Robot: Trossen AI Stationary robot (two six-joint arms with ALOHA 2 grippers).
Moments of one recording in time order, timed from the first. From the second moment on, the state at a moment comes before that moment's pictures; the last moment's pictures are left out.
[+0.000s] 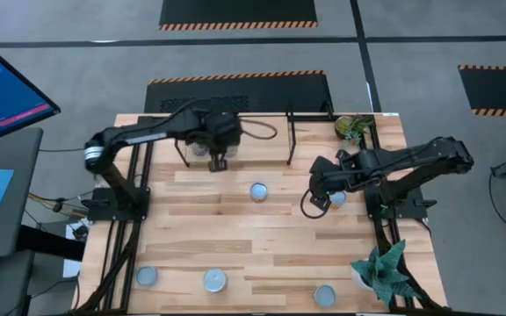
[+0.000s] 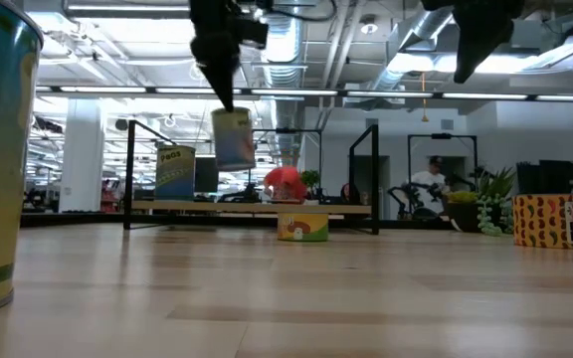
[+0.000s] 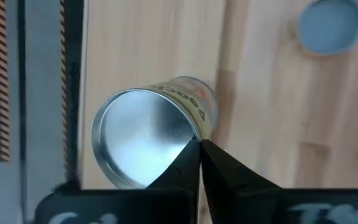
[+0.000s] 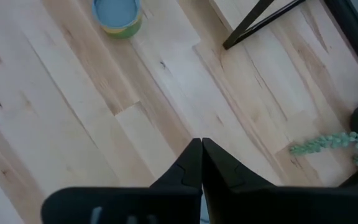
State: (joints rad) left arm 0.28 1.69 1.65 -1.20 -0.24 0.23; right arm 0.20 1.31 1.28 -1.28 0.37 0.72
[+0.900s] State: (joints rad) left arm 0.54 1.84 1.71 -1.16 -0.19 0.43; right arm 0.22 1.31 1.28 -1.27 0.40 0.76
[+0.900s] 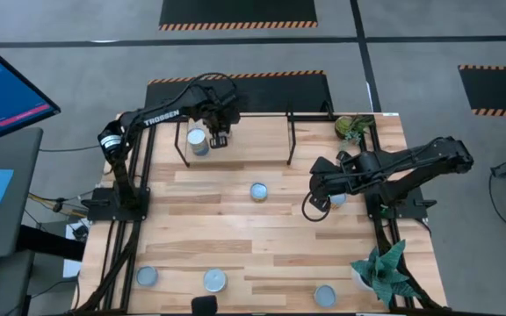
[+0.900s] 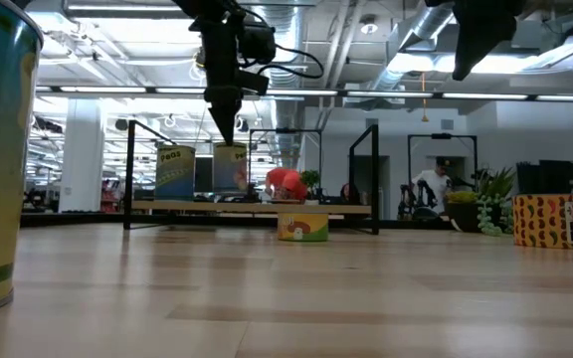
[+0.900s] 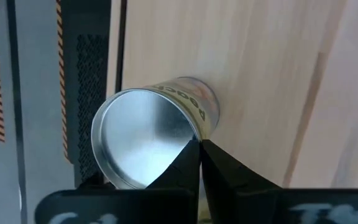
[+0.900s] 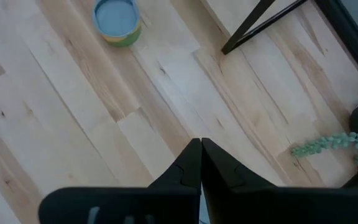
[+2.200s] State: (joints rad) left arm 0.55 1.84 1.71 -1.22 -0.06 0.49; right arm 0.22 1.31 1.28 -1.27 0.40 0.76
